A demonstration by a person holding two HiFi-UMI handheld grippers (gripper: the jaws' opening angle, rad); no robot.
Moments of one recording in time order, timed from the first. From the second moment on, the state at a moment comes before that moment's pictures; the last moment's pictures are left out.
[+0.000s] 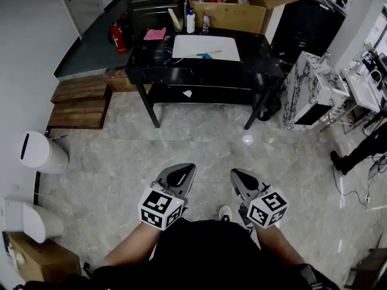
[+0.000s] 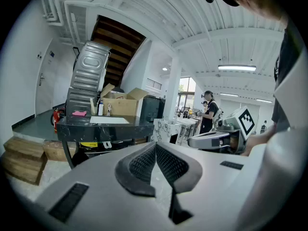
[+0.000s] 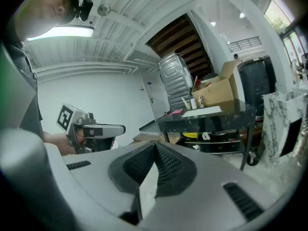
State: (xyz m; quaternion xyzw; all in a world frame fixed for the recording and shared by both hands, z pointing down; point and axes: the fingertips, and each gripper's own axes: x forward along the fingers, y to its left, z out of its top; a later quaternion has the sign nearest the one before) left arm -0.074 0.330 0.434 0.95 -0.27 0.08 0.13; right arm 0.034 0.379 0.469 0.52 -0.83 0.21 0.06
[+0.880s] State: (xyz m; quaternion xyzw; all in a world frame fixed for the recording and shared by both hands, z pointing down) left arm -0.085 0.322 0.421 0.95 -0.27 0.07 0.12; right arm 0.022 0.367 0.459 0.51 -0.84 0.21 0.03
